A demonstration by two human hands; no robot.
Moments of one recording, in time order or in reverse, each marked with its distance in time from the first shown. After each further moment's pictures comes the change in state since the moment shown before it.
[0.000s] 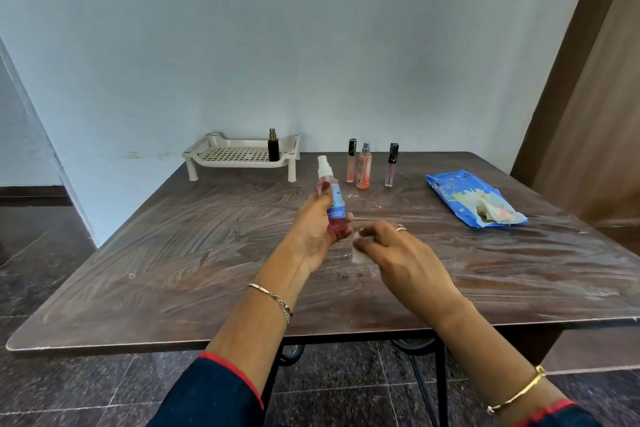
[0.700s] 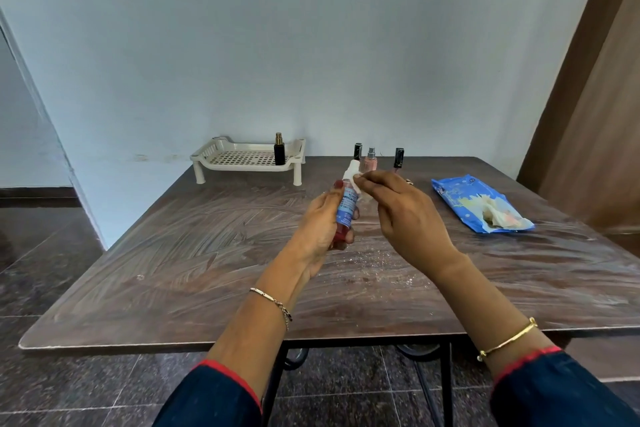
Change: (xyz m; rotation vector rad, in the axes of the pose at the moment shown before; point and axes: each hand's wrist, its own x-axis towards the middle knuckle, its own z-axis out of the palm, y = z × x) left_hand -0.016 0.012 0.004 0.261 -0.081 0.092; right_hand 0.055 0.018 -0.018 0.150 0.213 0.032
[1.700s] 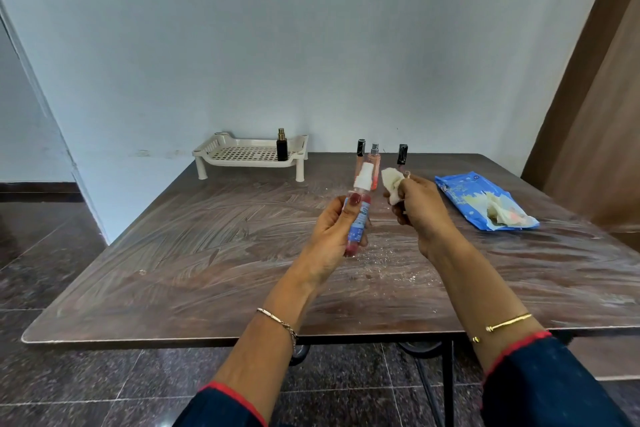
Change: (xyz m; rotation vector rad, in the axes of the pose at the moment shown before) left_hand -0.013 -0.025 0.000 0.023 -0.076 0.089; right_hand 0.018 -0.010 -0.009 0.975 -0.015 1.069
